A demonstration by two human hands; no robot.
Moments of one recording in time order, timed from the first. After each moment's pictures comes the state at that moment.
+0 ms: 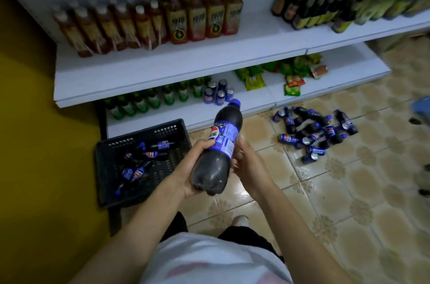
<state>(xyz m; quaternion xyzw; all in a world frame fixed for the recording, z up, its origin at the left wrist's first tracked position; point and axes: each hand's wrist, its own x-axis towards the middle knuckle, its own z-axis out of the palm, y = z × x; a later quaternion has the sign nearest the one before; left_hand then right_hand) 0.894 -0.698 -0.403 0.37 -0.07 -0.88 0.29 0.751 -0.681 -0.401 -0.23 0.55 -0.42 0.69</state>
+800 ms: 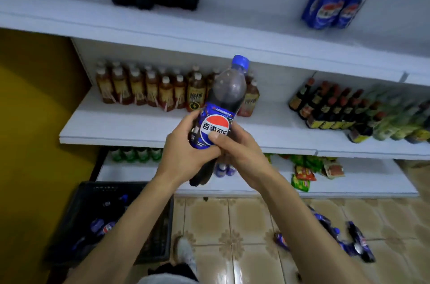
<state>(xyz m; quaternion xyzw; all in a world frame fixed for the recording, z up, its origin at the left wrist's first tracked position) 0.854 -0.870 -0.279 0.55 -0.51 -0.35 0.56 0.715 -0.908 -0.261 -0.55 0.39 -0.33 0.66</state>
